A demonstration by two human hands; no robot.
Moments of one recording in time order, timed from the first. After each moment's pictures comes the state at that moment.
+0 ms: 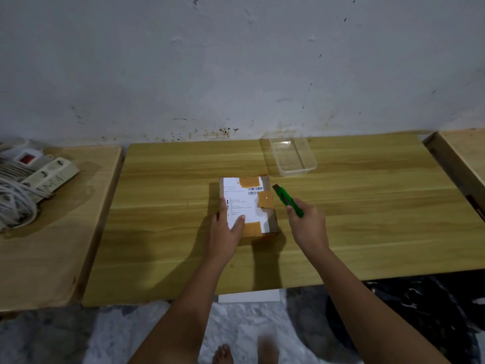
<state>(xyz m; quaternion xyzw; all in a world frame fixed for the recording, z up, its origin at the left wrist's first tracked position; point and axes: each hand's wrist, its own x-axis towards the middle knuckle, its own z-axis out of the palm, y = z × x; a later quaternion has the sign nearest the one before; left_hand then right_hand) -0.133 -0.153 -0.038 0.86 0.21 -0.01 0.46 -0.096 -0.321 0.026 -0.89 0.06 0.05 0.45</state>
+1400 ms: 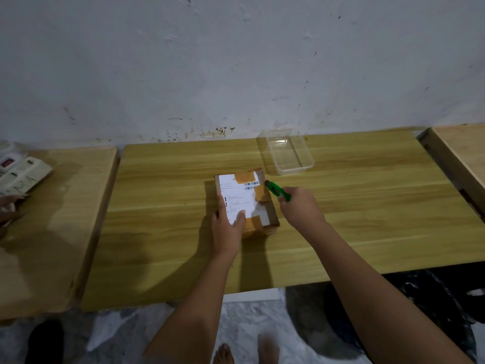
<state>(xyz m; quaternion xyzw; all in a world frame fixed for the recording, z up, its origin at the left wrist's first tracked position) -0.123 -0.166 -0.039 0.82 0.27 0.02 0.50 -0.065 -0.307 0.047 -0.94 0.01 0.14 0.32</state>
